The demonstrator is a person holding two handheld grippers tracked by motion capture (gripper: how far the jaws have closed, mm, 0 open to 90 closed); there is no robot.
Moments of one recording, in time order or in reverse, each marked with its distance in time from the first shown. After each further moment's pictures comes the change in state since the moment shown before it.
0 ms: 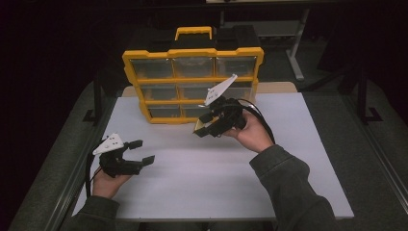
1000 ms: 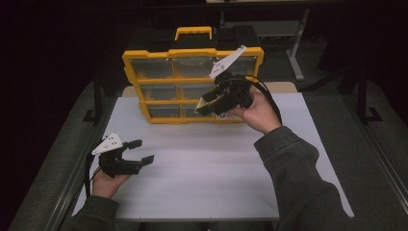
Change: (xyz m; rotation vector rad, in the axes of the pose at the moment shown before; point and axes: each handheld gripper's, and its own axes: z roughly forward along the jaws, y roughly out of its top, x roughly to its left) left arm 0.000 0.000 -0.001 -0.012 -0.001 -0.016; right arm -0.015 0.036 -0.046 -0.031 -0.054 -0.001
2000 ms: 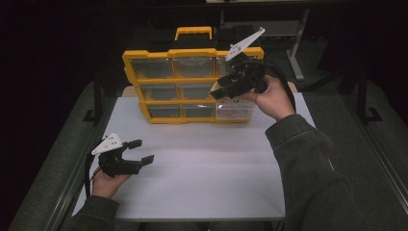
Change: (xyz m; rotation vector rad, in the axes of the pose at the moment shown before) left arm 0.000 0.000 0.000 -0.004 -0.002 -0.004; right arm -0.029 -0.002 -0.037 0.006 -0.092 0.065
